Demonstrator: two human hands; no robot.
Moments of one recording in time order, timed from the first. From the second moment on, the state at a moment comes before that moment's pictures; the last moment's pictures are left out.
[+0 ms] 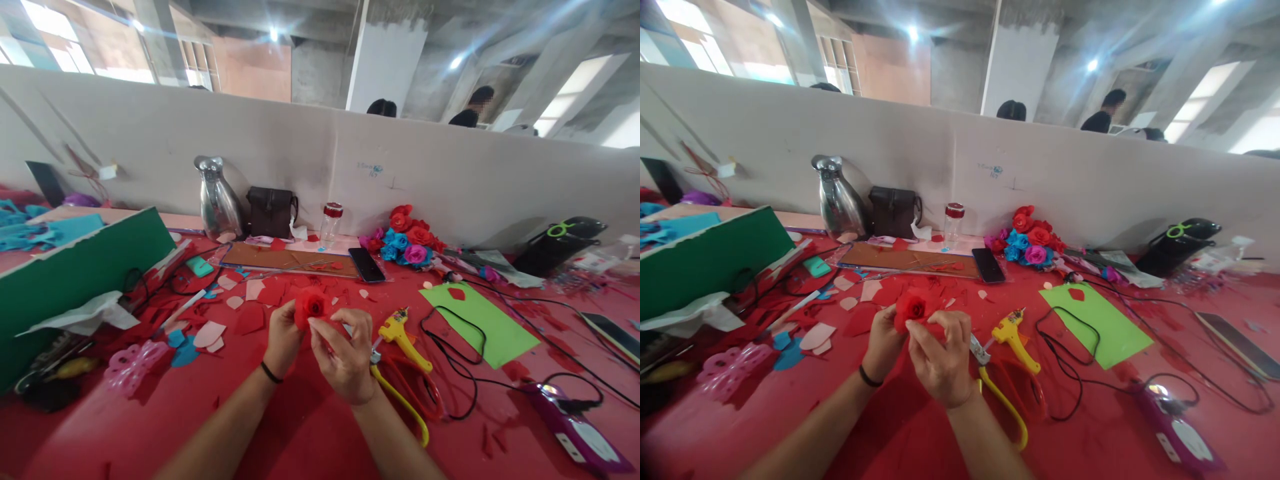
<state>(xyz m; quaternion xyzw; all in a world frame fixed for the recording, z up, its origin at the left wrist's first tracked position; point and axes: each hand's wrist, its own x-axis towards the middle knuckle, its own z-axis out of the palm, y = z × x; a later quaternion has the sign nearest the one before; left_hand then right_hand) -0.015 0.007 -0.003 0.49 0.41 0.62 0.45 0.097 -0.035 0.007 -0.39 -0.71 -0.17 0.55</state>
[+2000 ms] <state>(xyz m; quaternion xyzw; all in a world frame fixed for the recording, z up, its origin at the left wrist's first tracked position) -0.014 0.011 0.000 0.29 0.37 0.57 0.68 0.094 -0.026 0.001 -0.51 -0.63 0.02 0.58</state>
